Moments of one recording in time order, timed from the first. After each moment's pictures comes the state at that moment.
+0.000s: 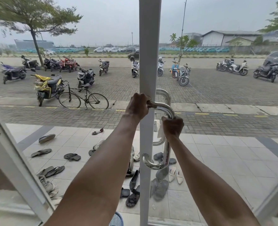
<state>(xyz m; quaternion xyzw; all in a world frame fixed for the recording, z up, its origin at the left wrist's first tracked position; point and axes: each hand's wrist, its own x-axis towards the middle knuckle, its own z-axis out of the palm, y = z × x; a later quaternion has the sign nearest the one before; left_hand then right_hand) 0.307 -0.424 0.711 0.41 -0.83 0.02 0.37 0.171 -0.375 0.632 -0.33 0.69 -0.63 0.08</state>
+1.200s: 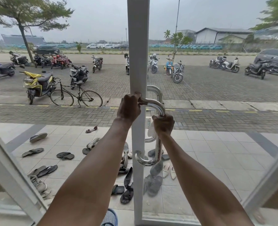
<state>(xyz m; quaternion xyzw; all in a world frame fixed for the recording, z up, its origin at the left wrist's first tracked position) 0.300 -0.420 0.689 0.40 -0.81 0.06 0.43 0.167 -0.375 0.624 -0.33 0.71 -0.61 0.13</state>
